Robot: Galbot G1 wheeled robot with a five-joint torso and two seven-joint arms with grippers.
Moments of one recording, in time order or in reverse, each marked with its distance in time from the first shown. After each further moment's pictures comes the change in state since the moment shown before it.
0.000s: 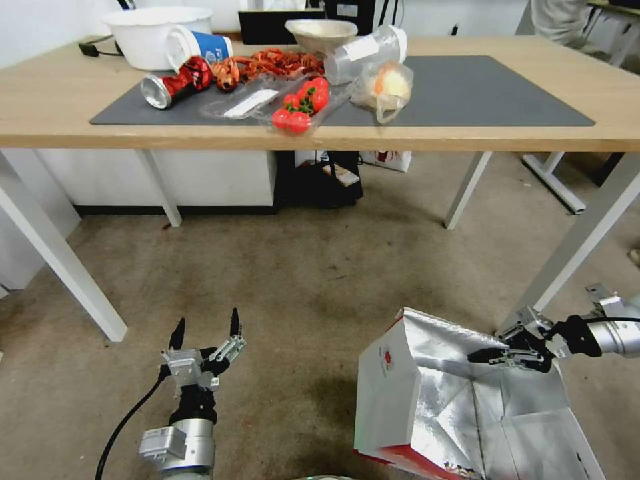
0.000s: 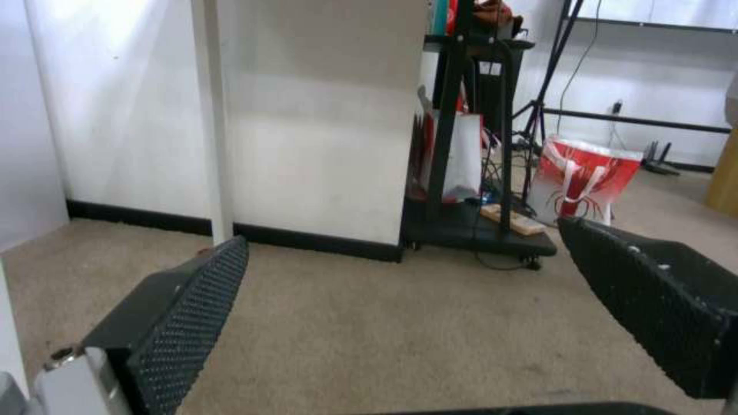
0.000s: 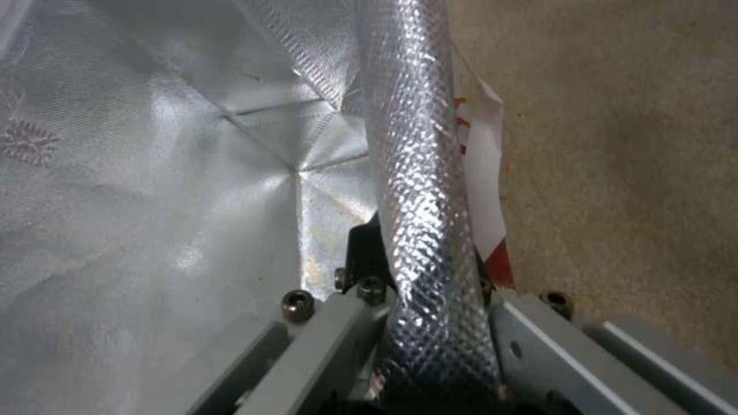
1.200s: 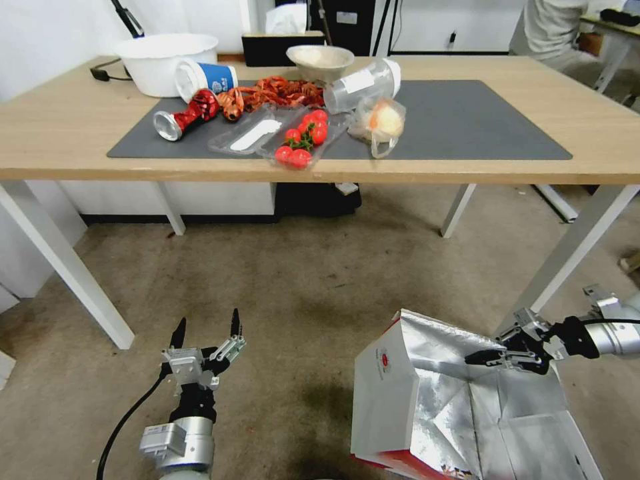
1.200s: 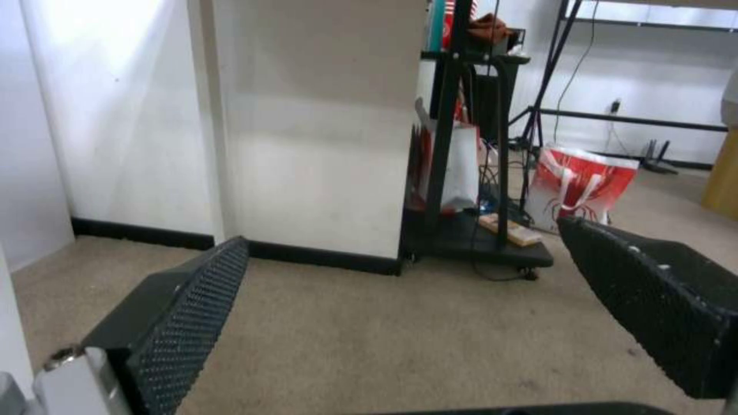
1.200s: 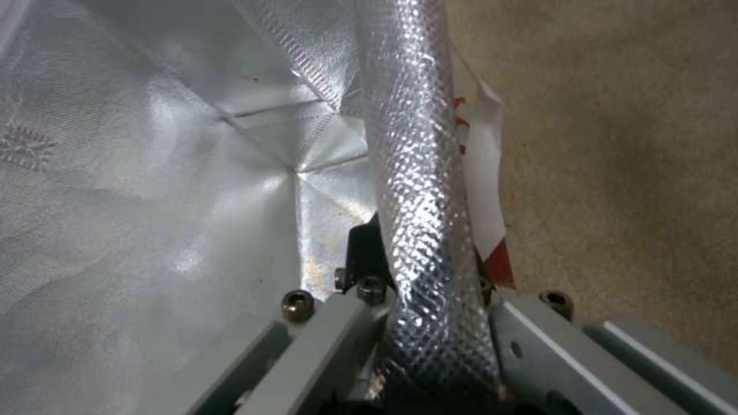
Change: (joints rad) left arm -0.003 0.005 -0.005 0.003 0.003 0.014 0.002; right arm -0.006 0.007 0.004 0.017 0.004 -0.012 0.000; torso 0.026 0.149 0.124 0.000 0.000
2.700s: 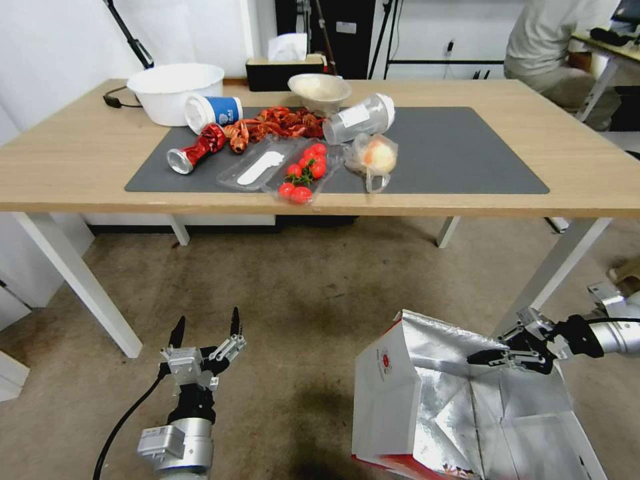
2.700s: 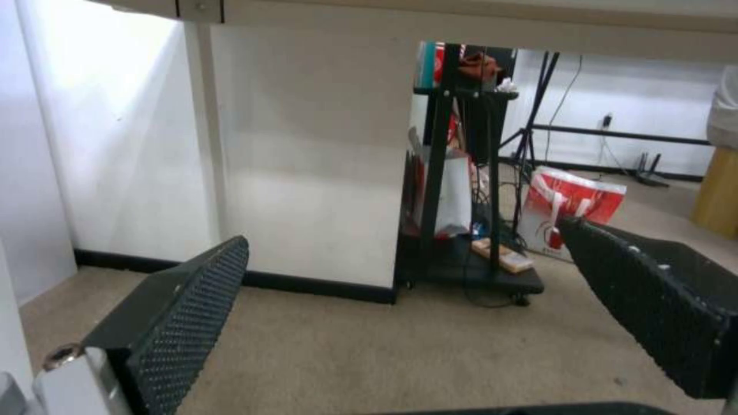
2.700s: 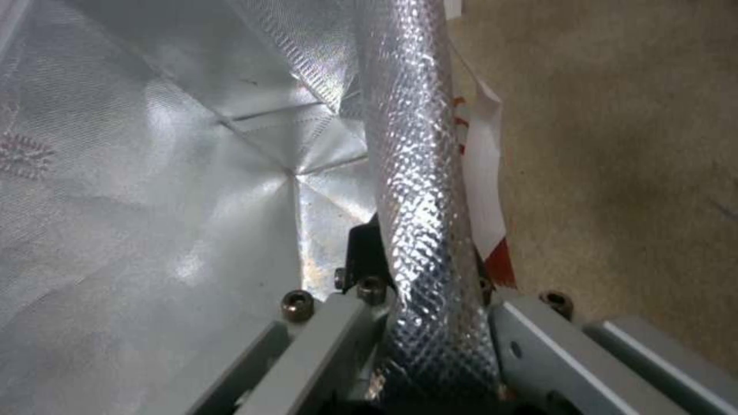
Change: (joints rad) left arm 0.011 0.000 -0.002 -0.018 0.009 -0.004 0.007; right arm -0.012 -0.022 0.012 0.019 0.018 -0.002 0.000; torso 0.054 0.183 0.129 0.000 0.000
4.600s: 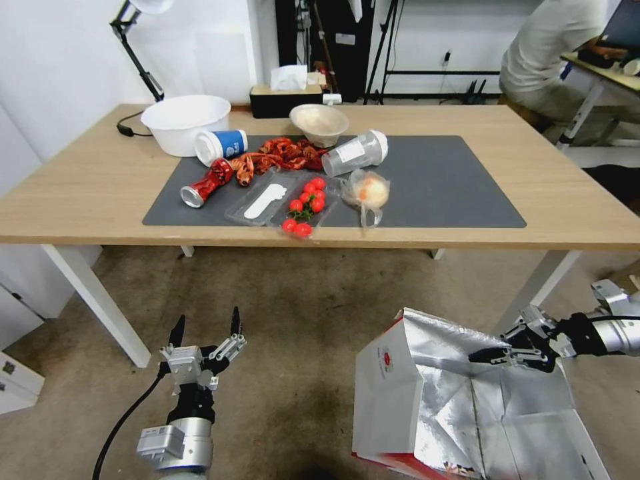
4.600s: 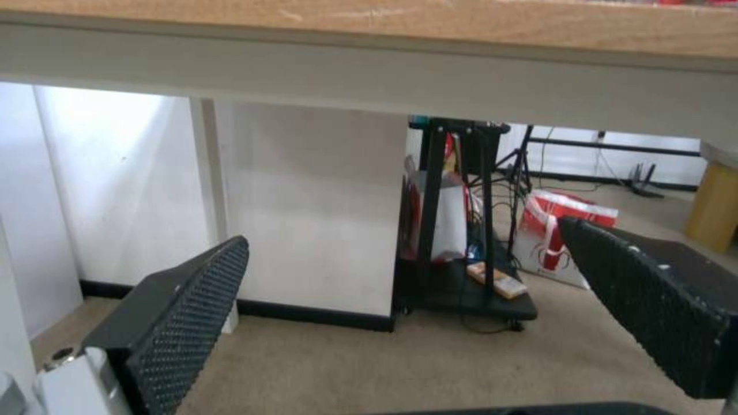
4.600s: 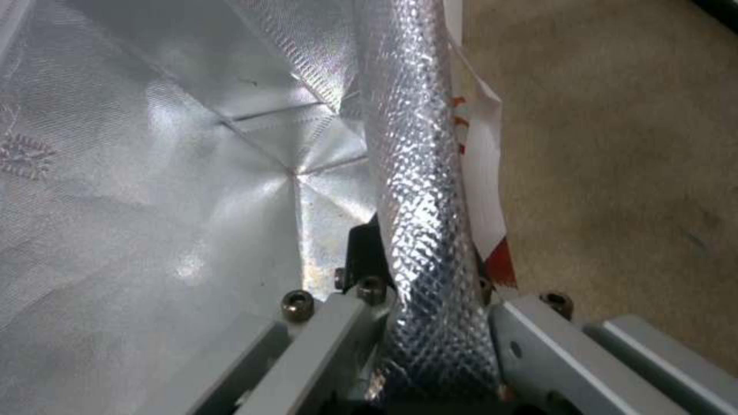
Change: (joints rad) left arm 0.000 0.007 -0.001 -0.006 0.005 0.001 -0.001; right arm -0.006 -0.008 0.013 0.009 0.008 -0.003 0.000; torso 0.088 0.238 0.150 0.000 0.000
